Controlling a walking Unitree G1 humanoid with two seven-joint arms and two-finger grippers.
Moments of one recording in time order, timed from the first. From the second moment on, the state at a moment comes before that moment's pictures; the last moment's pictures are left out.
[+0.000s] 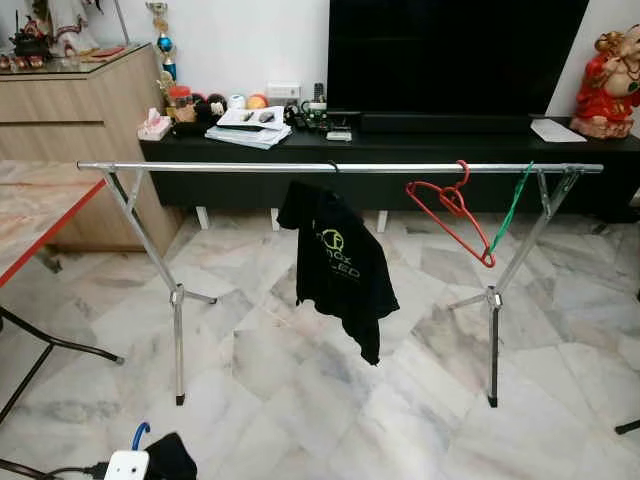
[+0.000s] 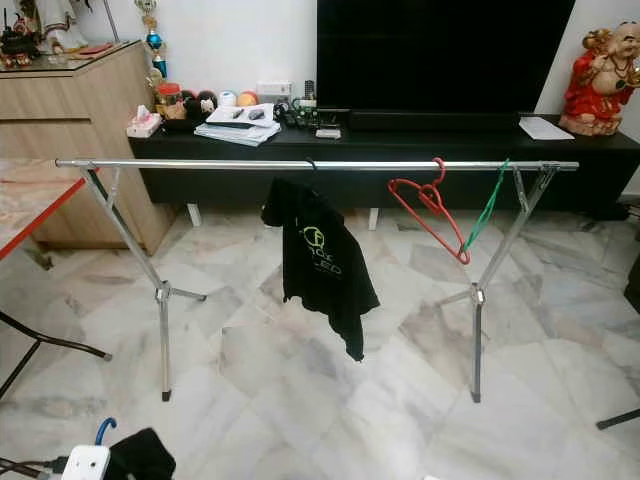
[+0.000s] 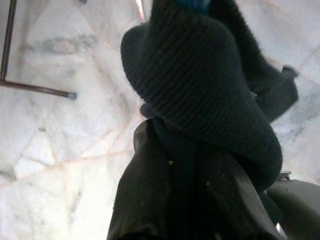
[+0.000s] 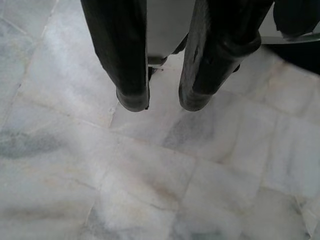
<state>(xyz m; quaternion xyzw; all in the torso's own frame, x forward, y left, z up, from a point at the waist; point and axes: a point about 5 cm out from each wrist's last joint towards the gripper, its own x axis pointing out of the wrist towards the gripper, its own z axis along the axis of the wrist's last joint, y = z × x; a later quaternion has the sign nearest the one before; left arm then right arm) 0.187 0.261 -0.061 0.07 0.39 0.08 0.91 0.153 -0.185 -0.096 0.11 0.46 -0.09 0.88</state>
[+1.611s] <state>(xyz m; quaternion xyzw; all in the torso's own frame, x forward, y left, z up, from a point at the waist) 0.186 0.262 -0.062 0.07 0.40 0.08 0.91 0.144 -0.184 -0.100 0.11 0.47 -0.10 0.87</state>
